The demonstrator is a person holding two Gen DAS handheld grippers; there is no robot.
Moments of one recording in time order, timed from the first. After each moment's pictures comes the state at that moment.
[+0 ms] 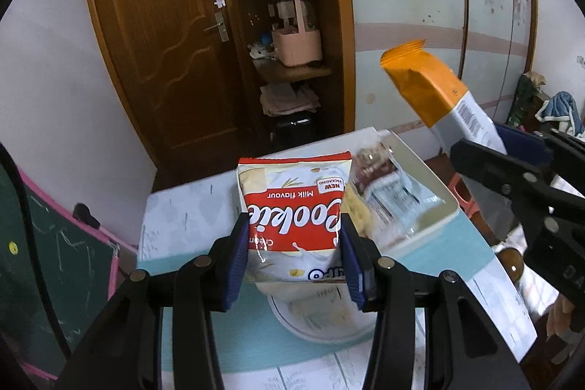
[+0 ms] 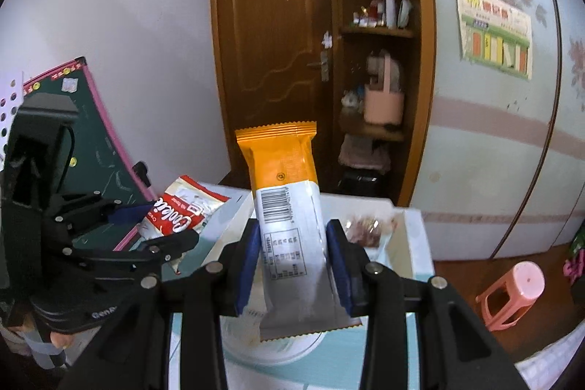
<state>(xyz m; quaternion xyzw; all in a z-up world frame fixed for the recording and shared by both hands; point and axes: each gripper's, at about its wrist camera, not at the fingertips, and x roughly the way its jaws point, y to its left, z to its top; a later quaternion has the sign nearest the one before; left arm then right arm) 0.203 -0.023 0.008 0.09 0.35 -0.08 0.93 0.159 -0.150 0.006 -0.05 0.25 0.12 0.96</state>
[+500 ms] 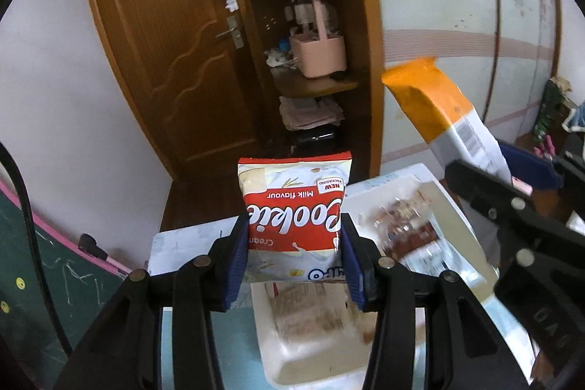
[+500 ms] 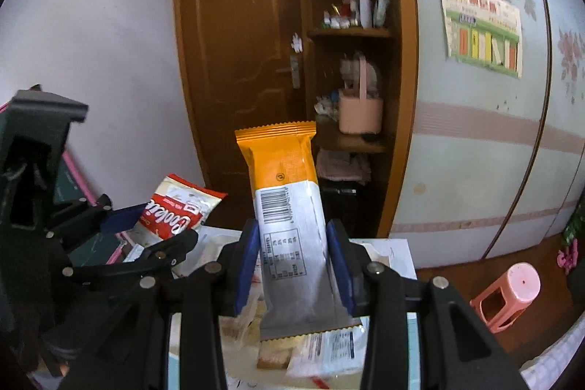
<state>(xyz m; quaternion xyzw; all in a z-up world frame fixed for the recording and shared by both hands) 0.328 -0.051 0.011 0.10 0.35 -0.03 0.93 0.279 -0.167 0.006 -0.02 0.27 0.07 0.96</state>
